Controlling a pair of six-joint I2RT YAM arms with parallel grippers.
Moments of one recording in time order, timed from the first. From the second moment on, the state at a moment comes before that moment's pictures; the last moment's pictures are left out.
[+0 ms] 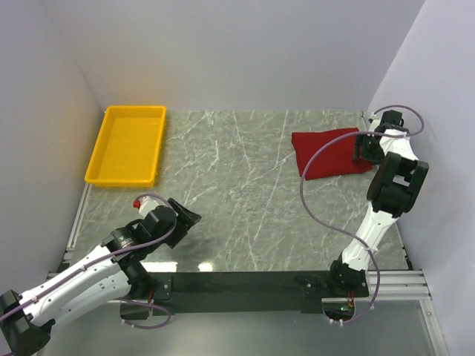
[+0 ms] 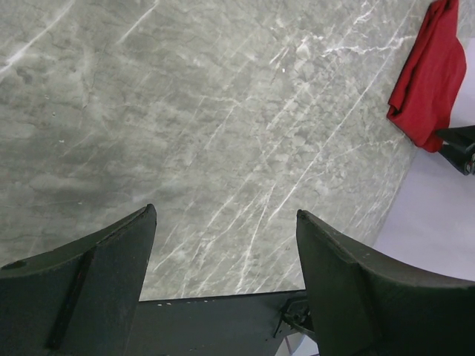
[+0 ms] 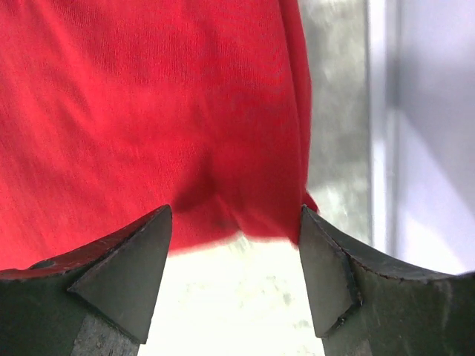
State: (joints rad) left arm -0.82 0.62 0.47 -0.61 -0.31 -1.47; right arm -0.40 2.11 1.69 -0.69 -0.11 -0.18
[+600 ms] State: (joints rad) left arm -0.82 0.62 0.53 -0.61 -0.31 -1.44; right arm -0.36 2.08 1.78 -0.69 -0.16 -0.30
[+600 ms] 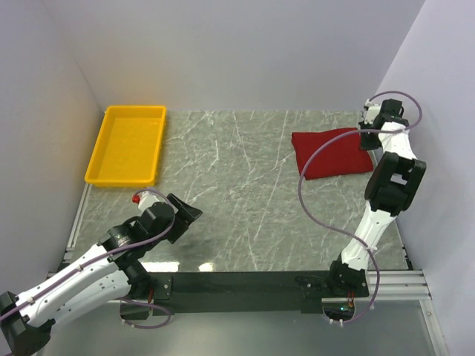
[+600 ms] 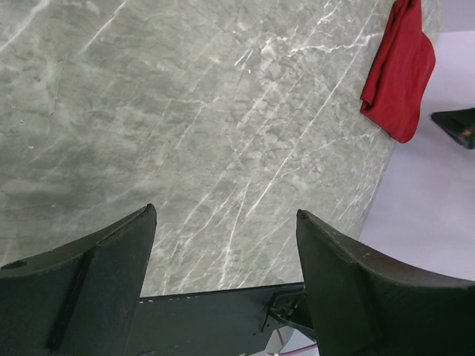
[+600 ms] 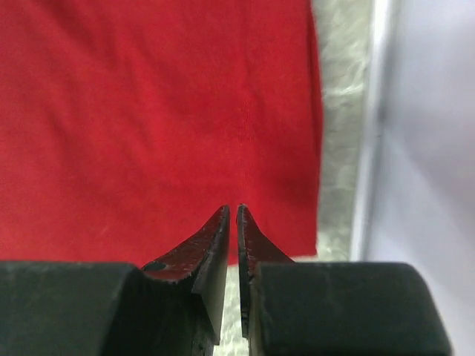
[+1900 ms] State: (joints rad) left arm -0.82 0.82 0.90 -0.64 -0.50 -1.01; right arm -0.35 1.01 0.98 -0.68 -0.41 -0.48
